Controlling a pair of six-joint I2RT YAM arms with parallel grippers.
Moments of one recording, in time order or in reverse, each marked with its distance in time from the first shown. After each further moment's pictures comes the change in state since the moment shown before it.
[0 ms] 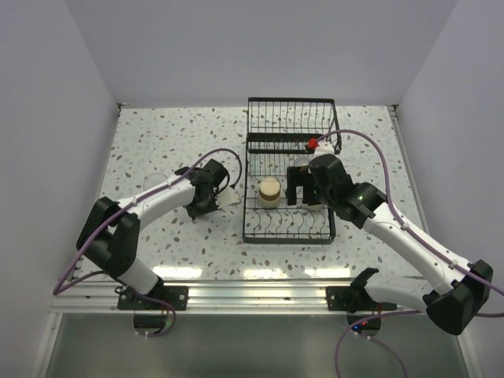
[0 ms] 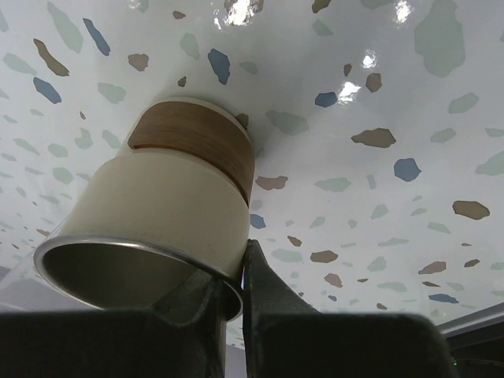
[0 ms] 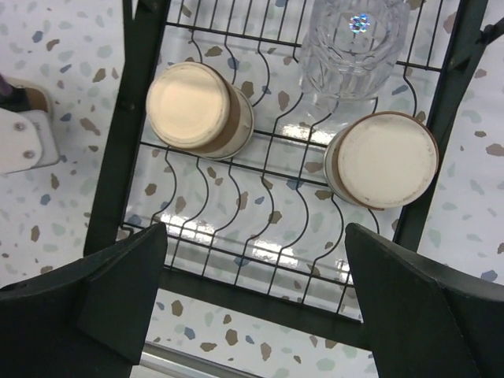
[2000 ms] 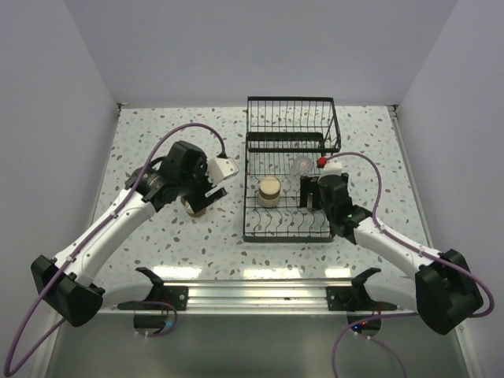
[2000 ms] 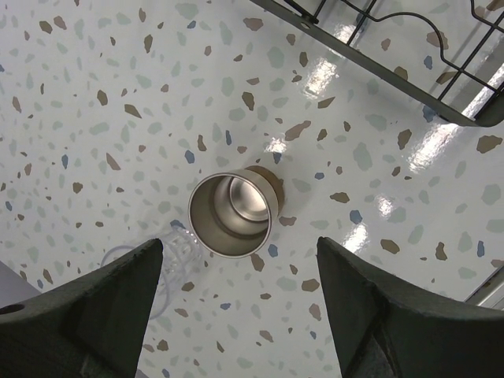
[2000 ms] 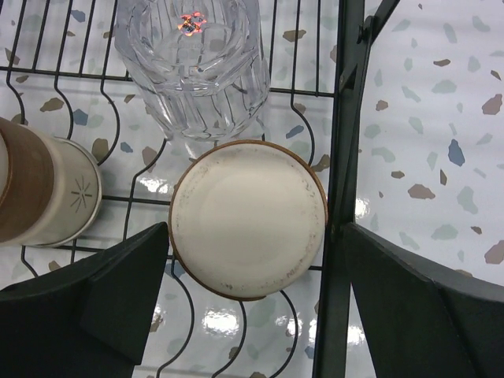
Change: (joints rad) left arm 0.000 -0.379 0.163 -0.023 0.200 -0.116; right arm -0.172 0.018 -0.500 0.665 0.124 -0.190
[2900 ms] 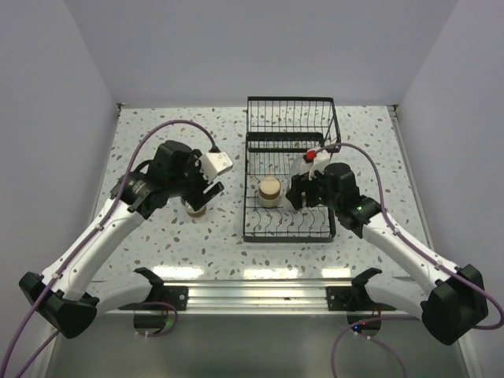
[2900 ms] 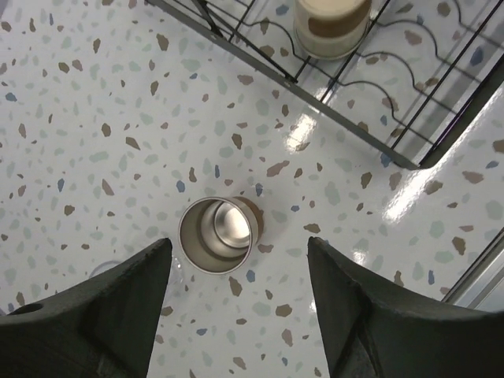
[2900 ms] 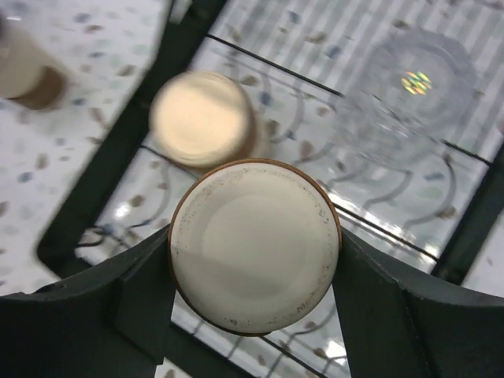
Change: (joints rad) left arm 0.000 -0.077 0.005 0.025 0.060 -0.079; right arm 0.000 -0.062 0.145 -0.190 -0.365 -0.103
